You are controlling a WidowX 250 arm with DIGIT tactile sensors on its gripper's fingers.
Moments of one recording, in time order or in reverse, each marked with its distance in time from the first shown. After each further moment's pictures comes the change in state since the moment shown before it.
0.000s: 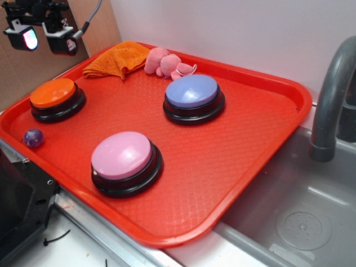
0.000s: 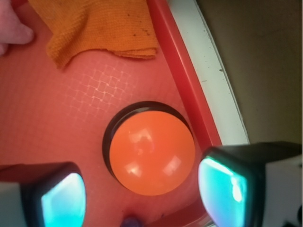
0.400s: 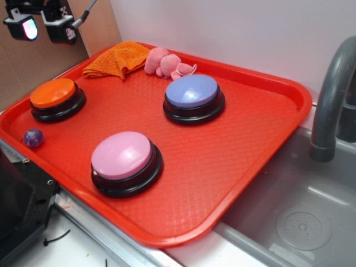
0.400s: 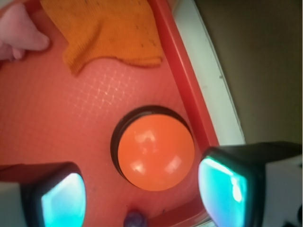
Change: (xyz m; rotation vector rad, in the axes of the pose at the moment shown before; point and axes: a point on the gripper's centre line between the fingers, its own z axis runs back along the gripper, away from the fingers) arm 0.005 -0.003 0.016 -0.008 -0.015 -0.010
